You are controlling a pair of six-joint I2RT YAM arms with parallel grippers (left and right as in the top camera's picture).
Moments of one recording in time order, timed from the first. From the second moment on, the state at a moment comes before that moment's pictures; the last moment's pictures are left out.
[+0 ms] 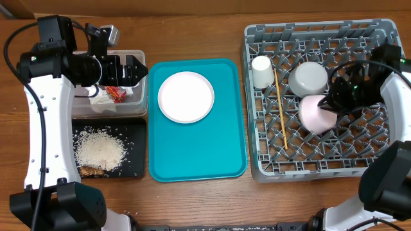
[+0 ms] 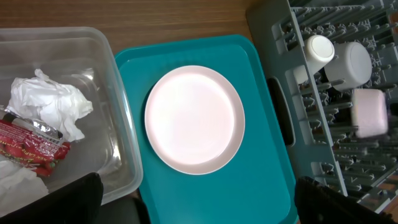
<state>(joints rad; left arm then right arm) 0.18 1.68 1.71 -1.16 0.59 0.18 -0.31 1.79 1.47 -1.23 -0.45 0.18</state>
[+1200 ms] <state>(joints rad) 0.18 1.68 1.71 -1.15 0.59 0.18 0.42 1.70 1.58 -0.88 -0.42 0.24</state>
